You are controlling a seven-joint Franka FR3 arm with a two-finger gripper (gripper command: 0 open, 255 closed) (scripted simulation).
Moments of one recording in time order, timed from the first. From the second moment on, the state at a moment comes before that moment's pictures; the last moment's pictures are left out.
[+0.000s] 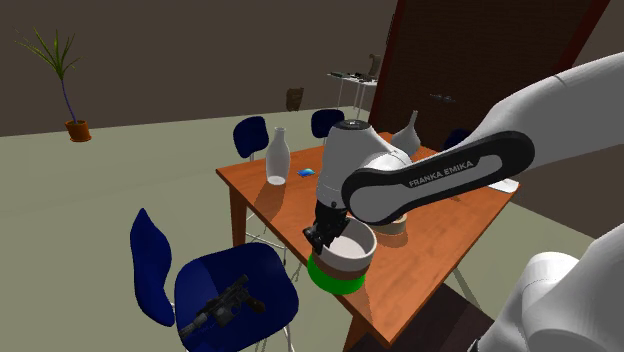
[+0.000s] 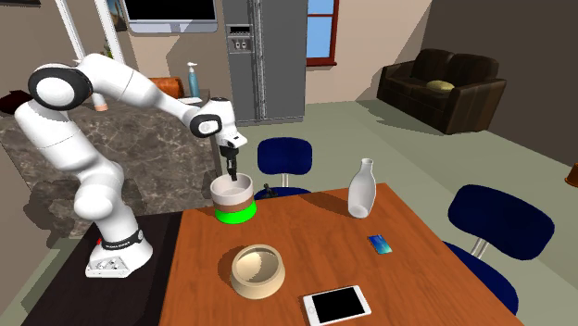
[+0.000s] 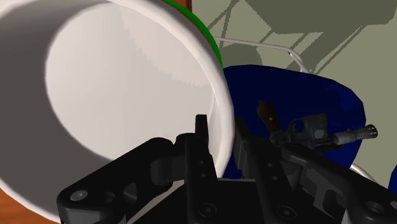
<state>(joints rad) 0.20 -0.24 0.22 -2.50 0.01 2.30 0.46</state>
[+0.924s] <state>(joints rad) 0.20 -0.23 0.22 -2.50 0.01 2.32 0.47</state>
